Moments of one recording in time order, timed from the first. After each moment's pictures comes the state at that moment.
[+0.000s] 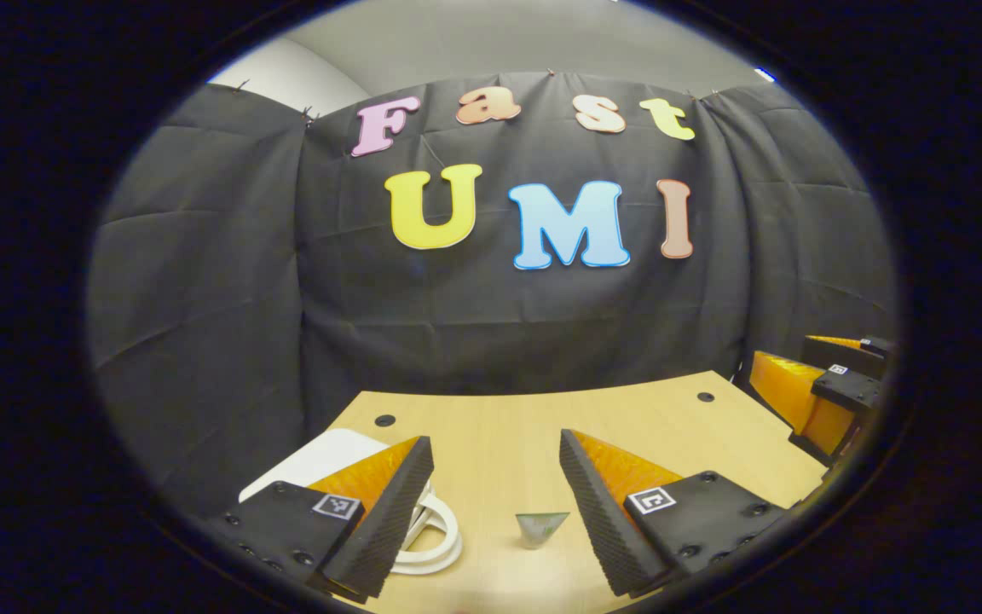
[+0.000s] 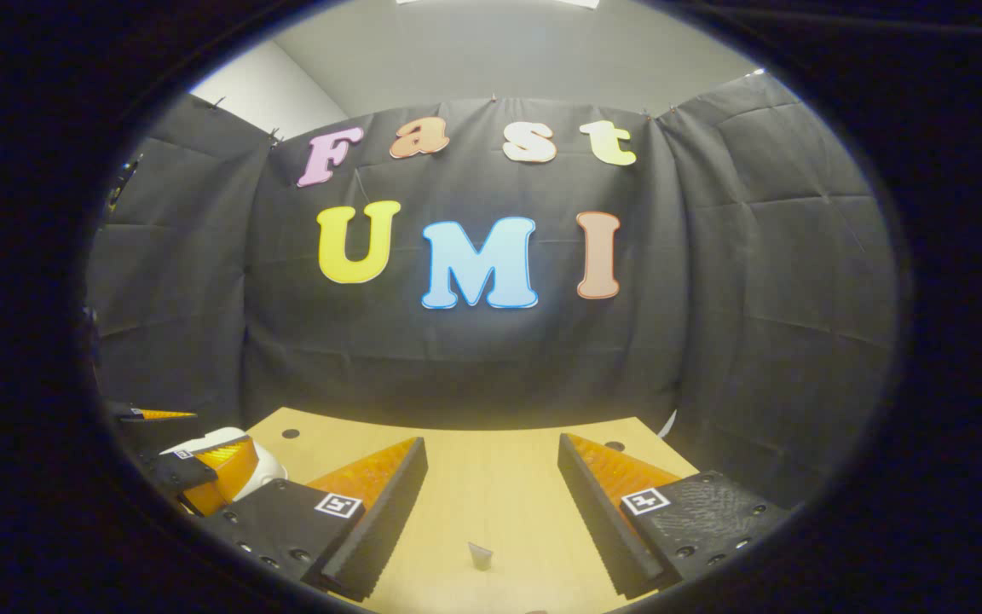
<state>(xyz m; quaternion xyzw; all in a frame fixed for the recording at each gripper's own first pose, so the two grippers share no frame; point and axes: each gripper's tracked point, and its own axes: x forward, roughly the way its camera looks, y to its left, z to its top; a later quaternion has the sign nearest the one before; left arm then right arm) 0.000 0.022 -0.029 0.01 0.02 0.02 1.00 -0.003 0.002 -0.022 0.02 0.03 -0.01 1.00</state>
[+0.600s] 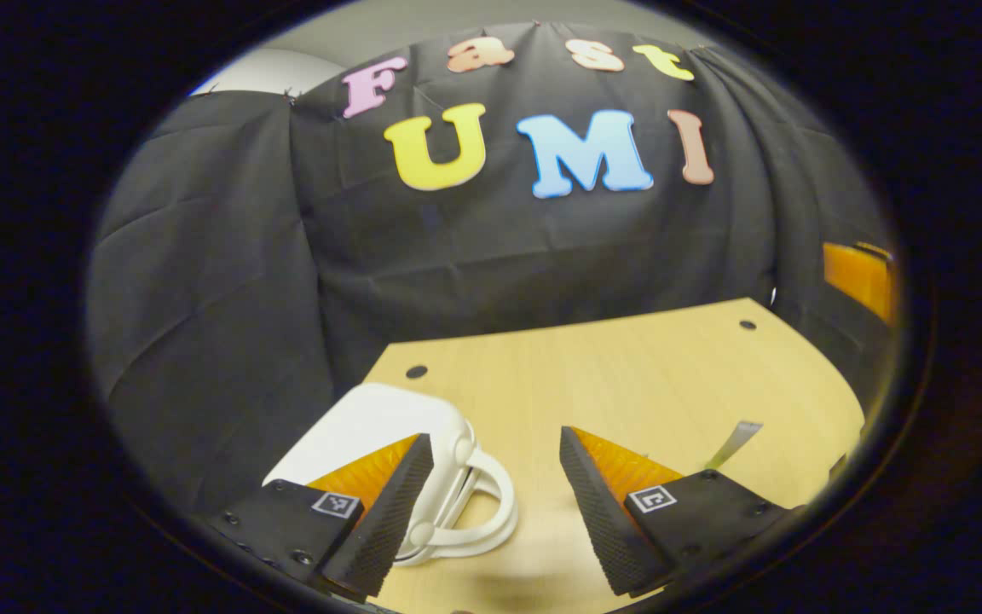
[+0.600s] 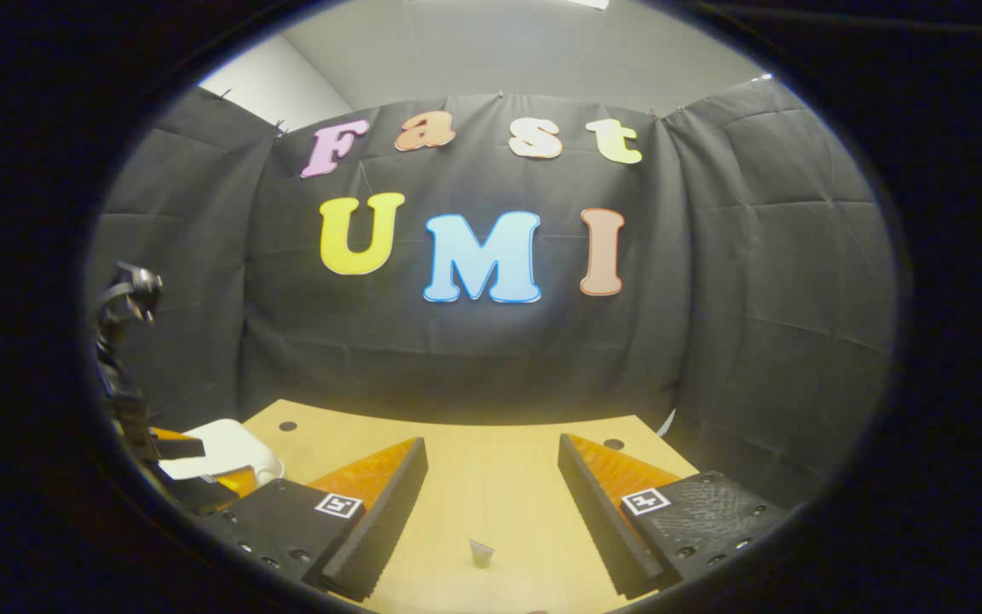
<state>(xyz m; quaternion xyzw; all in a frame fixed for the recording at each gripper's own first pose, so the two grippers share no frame) 0.032 0.082 -0.154 0.08 0.19 0.06 0.98 0.002 -0.007 -0.039 0.01 0.05 -0.03 1.00</state>
